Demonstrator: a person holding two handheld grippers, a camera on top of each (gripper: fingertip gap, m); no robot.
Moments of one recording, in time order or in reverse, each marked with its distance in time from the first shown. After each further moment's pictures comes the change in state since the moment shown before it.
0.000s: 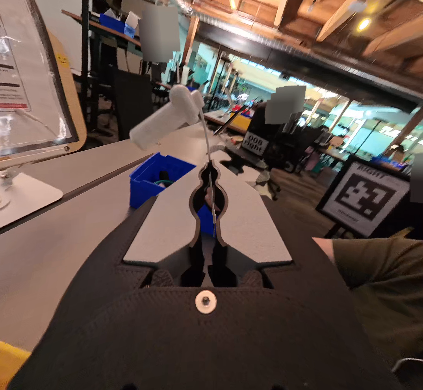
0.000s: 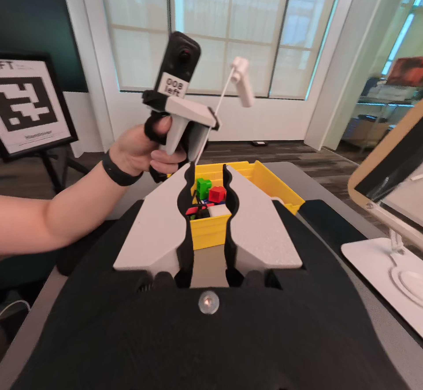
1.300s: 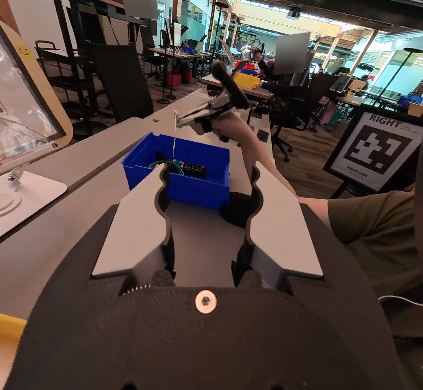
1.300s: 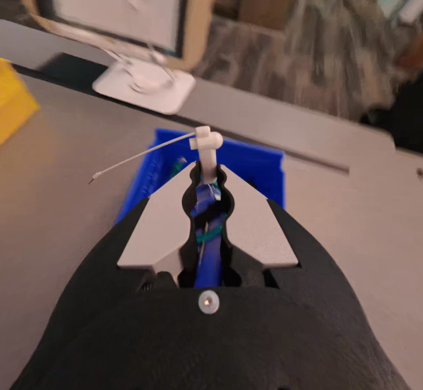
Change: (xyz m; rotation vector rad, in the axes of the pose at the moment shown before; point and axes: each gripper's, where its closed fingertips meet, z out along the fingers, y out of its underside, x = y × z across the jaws) left arm 0.044 0.014 -0.002 -0.184 0.000 0.150; right arm 0.177 0.072 -0.283 -0.587 1.037 0.231
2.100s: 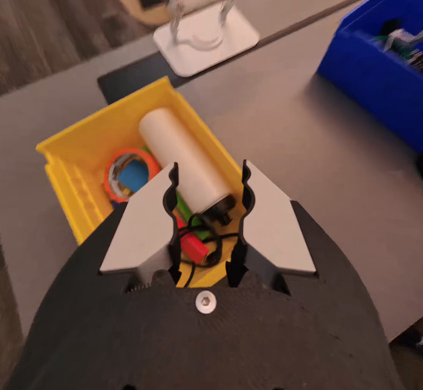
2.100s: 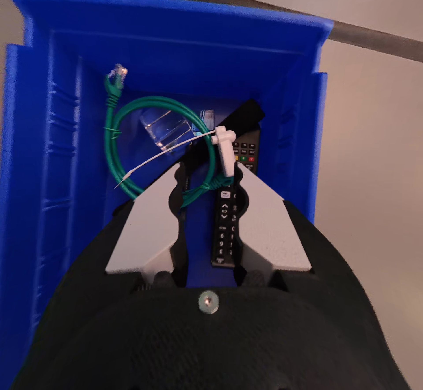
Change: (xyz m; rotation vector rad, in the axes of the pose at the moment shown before) left arm -0.153 0.095 -0.111 -0.524 -0.830 -0.112; right arm 0.026 0.116 0.065 -0.472 0.009 0.106
